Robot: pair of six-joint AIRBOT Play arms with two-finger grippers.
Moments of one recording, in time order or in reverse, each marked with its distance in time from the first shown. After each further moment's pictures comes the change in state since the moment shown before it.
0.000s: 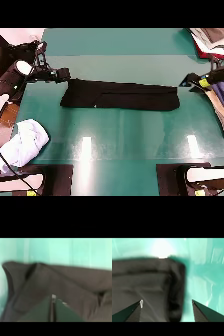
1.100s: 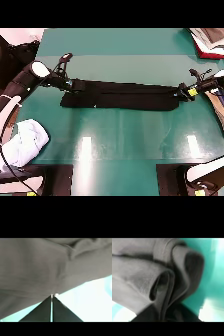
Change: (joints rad) left arm -0.185 -0.002 0.008 0.001 -0.220 0.009; right arm -0.021 -0.248 -0.003 0.209 0.092 -0.177
